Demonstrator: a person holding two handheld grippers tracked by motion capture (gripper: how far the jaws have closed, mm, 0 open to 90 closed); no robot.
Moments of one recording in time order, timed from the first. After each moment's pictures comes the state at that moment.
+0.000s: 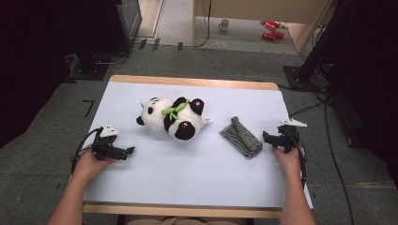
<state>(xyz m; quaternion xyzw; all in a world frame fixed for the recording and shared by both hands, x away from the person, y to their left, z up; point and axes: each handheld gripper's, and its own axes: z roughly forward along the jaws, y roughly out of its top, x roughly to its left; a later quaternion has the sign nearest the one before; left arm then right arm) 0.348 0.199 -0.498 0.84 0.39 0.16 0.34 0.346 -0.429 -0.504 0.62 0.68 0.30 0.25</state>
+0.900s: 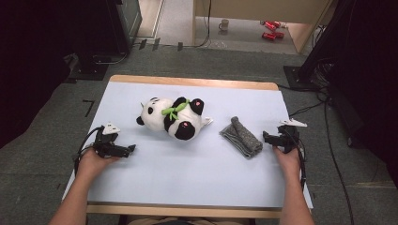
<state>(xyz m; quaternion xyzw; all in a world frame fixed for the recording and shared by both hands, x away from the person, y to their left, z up) 0.351 0.191 -0.493 0.83 0.43 0.17 0.32 0.346 -0.429 -0.504 0.62 0.68 0.30 0.26</state>
